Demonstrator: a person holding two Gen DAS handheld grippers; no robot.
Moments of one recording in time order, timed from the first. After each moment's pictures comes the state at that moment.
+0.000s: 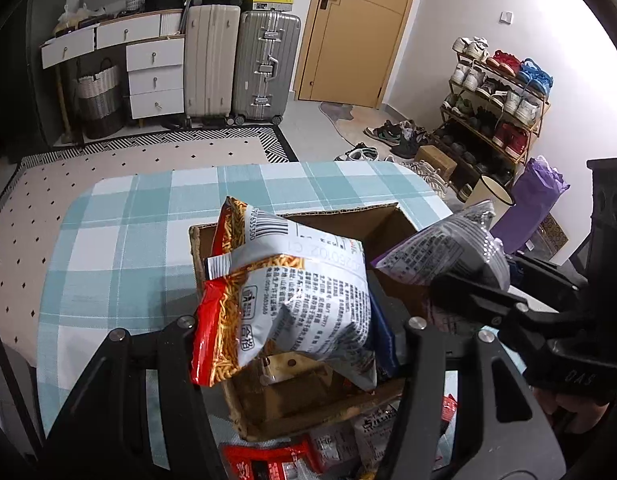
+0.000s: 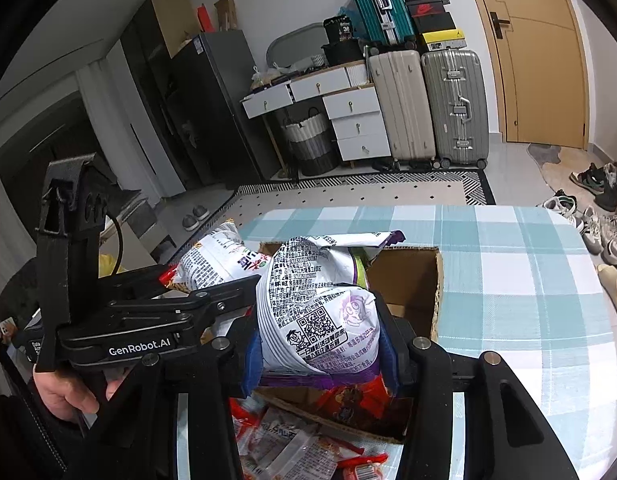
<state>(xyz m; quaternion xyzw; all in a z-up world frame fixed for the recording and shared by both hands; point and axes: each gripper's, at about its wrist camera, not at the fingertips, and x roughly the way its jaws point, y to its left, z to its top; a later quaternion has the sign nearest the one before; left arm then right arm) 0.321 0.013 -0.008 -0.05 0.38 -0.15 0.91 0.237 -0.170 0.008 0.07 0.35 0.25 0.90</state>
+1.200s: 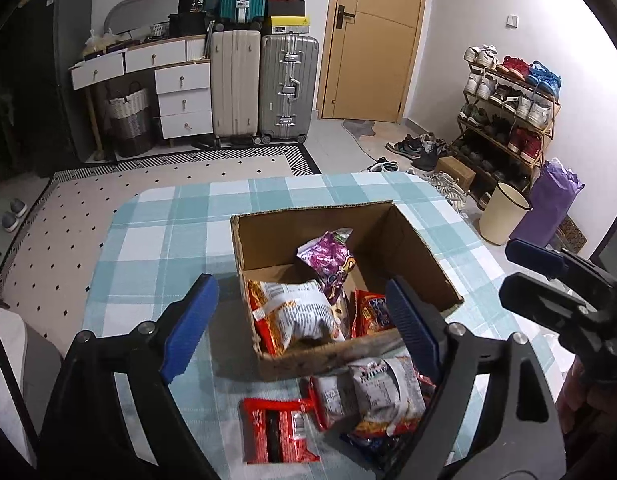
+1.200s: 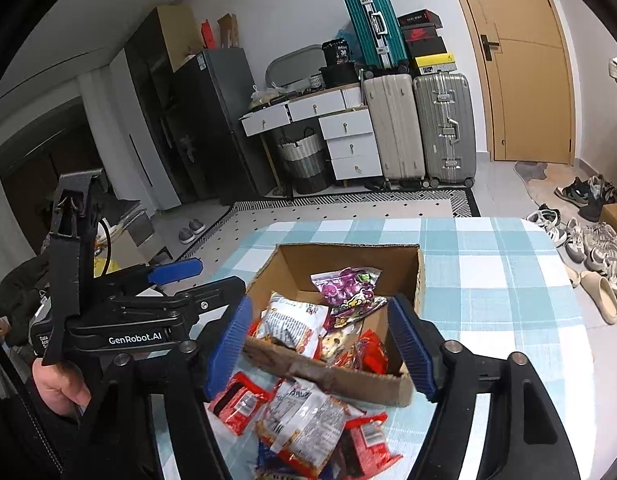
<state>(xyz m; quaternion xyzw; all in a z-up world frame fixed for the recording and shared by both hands) 0.230 0.020 0.027 -0.02 0.35 -0.10 0.93 0.164 -0.187 0.037 0.07 0.30 0.23 0.92</state>
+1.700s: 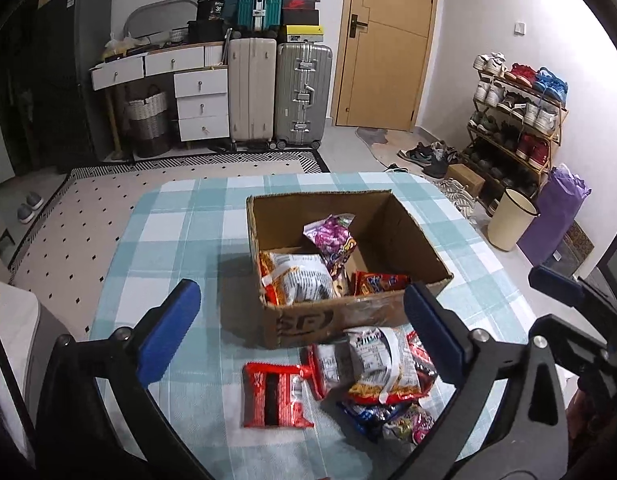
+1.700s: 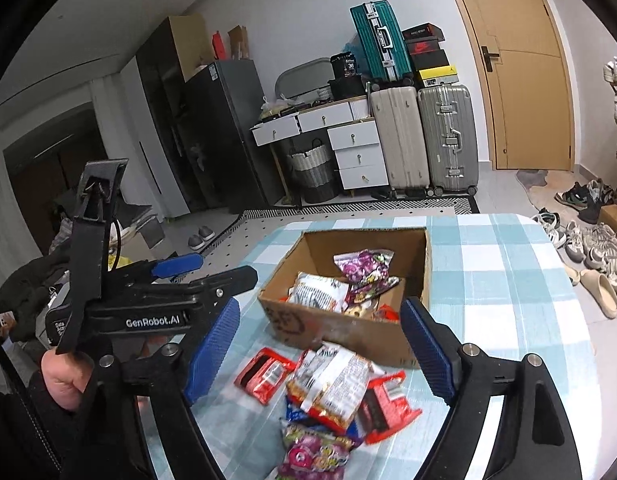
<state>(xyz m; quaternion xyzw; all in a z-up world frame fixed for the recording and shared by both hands) 0.164 0.017 0.035 -0.03 0.33 -0.07 0.94 0.082 -0.187 0.039 0.08 0.28 0.23 0.93</state>
